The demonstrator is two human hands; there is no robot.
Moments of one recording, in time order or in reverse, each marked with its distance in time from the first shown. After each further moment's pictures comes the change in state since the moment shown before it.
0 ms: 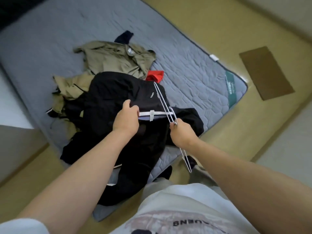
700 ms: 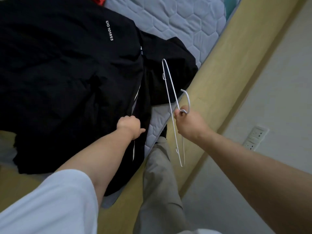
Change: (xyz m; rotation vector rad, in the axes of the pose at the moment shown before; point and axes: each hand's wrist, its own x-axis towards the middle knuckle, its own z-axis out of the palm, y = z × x) left_hand 0.074 -0.054 0.328 0.703 -0.787 0.491; right_hand 0.080 0.145 0.114 0.147 0.050 0.443
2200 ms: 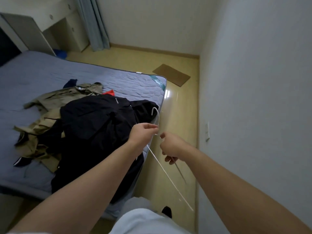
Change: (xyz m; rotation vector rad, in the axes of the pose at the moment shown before) left_hand -0.553 0.143 0.133 -1.425 0.701 0.442; right_hand -0.559 0.108 0.156 0.191 0.191 -0.117
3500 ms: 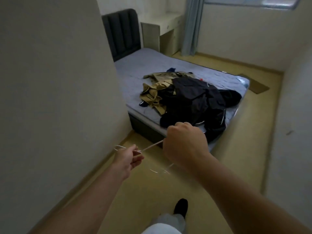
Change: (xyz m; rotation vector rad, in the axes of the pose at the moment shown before) left_hand -0.652 -0.350 -0.476 -0.579 0.569 -0.388; right_hand -0.528 -0.110 0.577 -0.714 0.557 -0.911
